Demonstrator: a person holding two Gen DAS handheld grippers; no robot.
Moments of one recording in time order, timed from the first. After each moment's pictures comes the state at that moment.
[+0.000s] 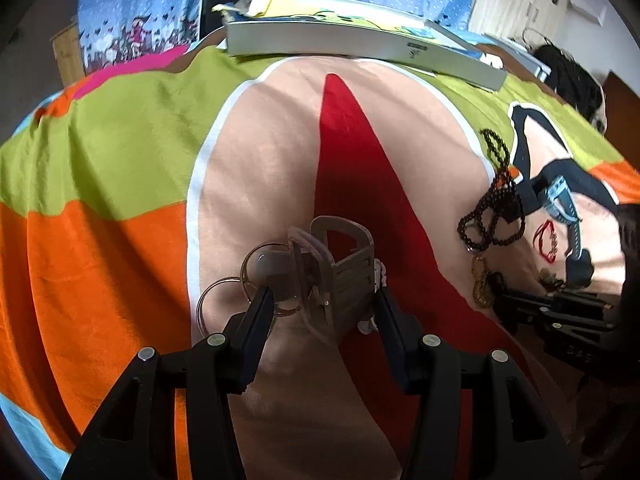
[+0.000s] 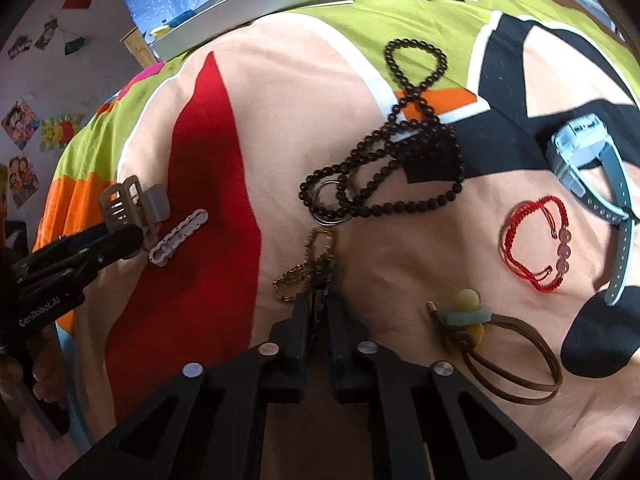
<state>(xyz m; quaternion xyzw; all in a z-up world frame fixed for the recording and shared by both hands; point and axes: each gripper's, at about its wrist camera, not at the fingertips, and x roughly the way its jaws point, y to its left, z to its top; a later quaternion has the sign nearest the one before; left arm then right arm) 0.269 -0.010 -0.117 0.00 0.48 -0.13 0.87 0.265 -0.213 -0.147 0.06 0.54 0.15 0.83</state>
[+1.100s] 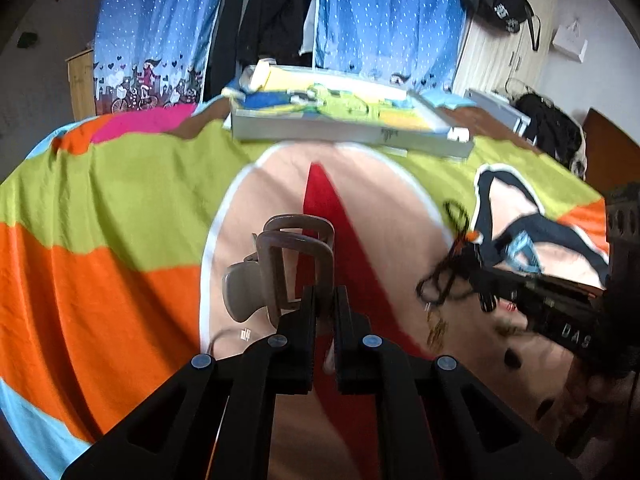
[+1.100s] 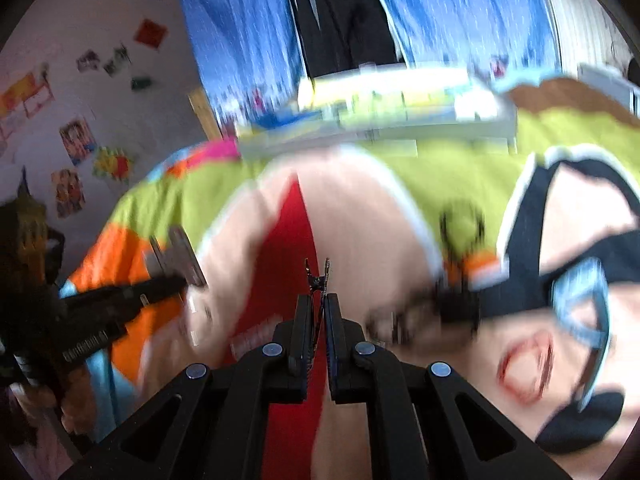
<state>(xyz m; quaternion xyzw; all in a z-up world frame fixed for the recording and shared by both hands) 0.247 -0.014 -0.055 -0.03 0.37 -0.14 0.92 0.262 -0.209 -0.062 0.06 0.35 0.23 0.90</state>
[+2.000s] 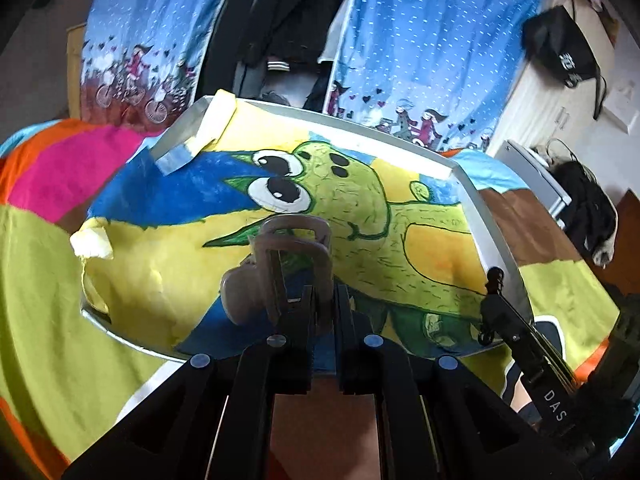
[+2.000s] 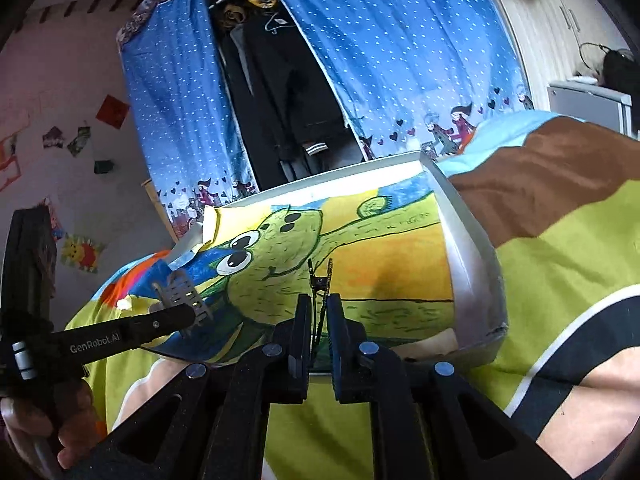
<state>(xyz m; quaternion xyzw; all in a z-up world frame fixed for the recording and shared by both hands) 0.468 -0.055 -0.035 -0.13 0.39 -0.11 0.90 0.449 -0.270 -0.056 0.13 0.27 0.16 0.94</state>
